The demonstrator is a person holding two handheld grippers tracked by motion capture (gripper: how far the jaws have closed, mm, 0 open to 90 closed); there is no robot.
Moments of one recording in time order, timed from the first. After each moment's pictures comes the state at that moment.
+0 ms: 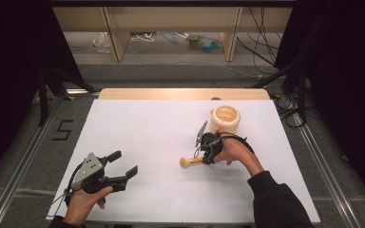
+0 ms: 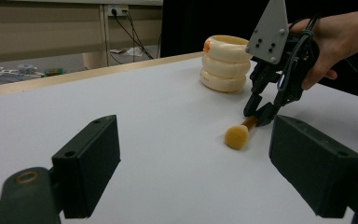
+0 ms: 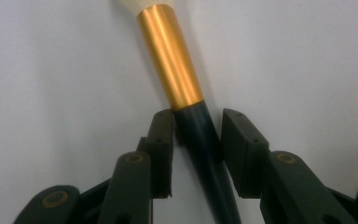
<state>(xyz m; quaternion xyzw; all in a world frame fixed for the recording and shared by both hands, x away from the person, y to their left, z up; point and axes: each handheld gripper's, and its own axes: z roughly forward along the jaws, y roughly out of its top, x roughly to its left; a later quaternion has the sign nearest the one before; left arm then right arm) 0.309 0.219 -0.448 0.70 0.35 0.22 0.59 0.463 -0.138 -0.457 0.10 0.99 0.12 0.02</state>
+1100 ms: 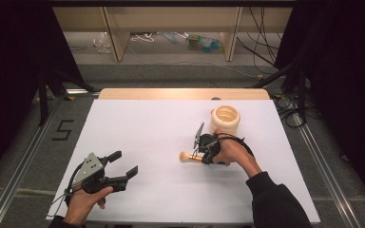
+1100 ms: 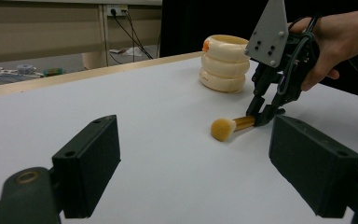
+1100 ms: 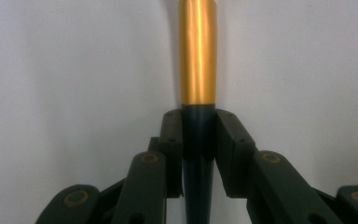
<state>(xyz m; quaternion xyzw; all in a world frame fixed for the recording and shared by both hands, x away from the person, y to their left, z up) 0.309 0.218 -0.448 0.70 0.35 0.21 0.59 0.458 -0.131 -0.456 0.10 0.99 0.09 0.03</state>
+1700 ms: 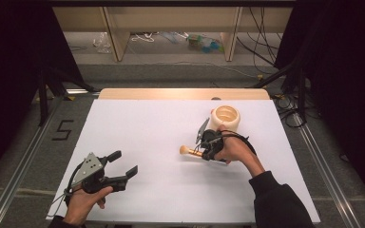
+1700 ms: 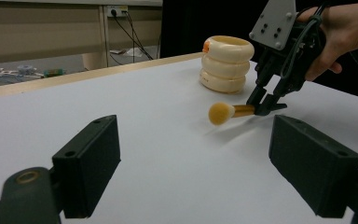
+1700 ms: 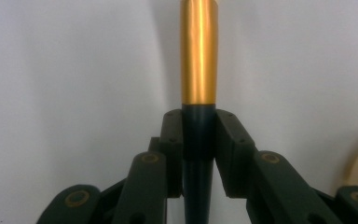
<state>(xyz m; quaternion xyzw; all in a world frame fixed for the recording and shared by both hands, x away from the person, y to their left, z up) 0.309 0.219 -0.448 0.70 0.35 0.22 0.59 0.458 -0.139 -0.440 0.13 0.98 0.14 0.04</state>
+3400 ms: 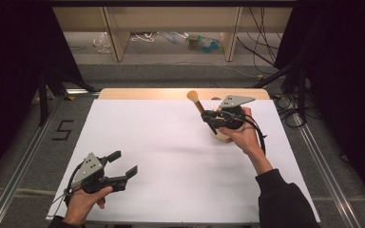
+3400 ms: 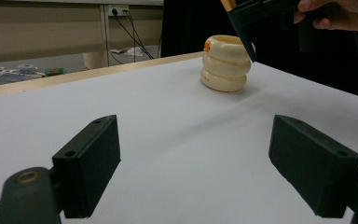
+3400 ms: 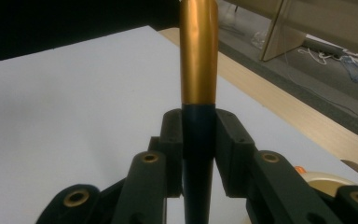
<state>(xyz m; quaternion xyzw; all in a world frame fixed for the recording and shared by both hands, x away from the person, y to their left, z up) 0.309 0.219 -0.448 0.70 0.35 0.22 0.58 0.476 -0.187 -0.383 0.26 0.82 0.48 0.17</state>
